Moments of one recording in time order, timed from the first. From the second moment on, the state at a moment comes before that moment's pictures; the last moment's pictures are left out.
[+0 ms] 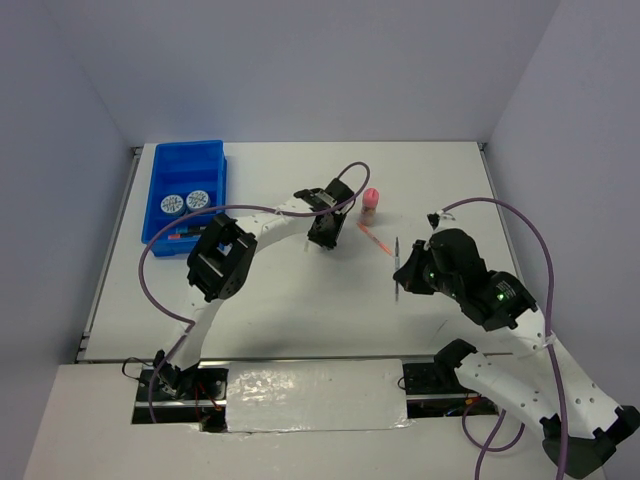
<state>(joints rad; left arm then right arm) -0.72 2.24 1.80 -0.68 -0.10 -0.32 0.56 0.72 0.91 -0.90 0.07 0.62</state>
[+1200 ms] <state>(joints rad) -0.46 1.38 1.28 0.23 0.53 -1.00 0.72 0.91 0.86 -0.22 -0.38 0.74</state>
